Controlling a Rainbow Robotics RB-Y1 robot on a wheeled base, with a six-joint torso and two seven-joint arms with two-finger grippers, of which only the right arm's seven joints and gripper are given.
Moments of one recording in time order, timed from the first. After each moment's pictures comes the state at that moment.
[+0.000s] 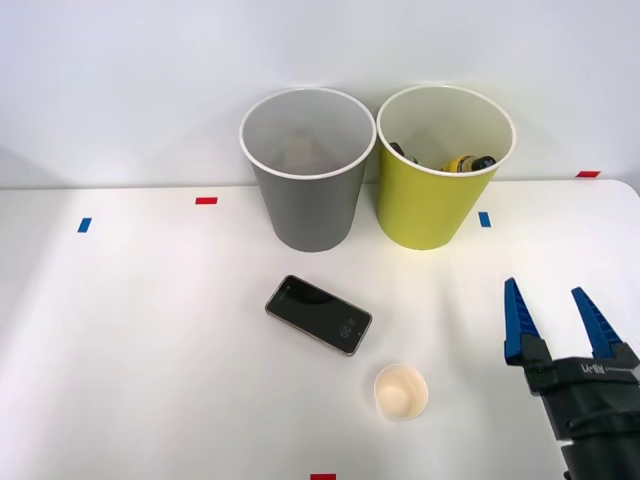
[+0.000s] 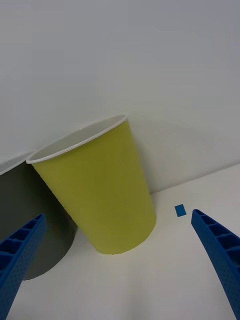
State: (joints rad) arm 0.64 -0.31 0.16 -2.06 -0.21 -0.43 1.19
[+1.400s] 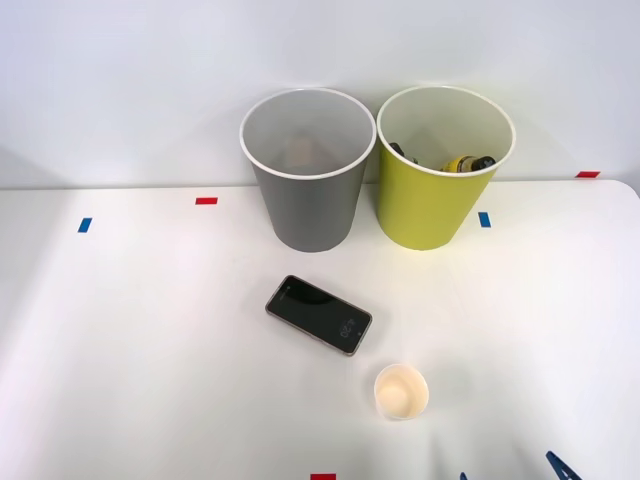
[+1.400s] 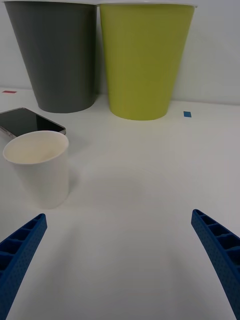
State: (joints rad) arm 1.00 -0.44 0.38 -1.92 -0.15 -0.66 1.68
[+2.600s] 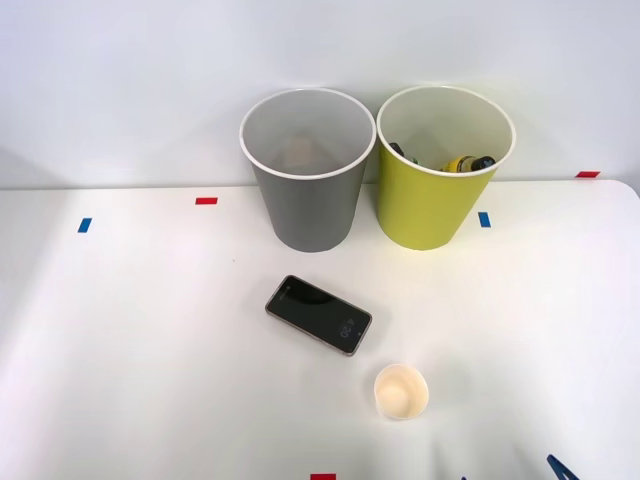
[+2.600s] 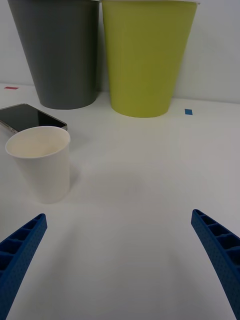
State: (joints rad) arm 1.01 -0.44 0.38 -1.92 -0.14 -0.66 1.68
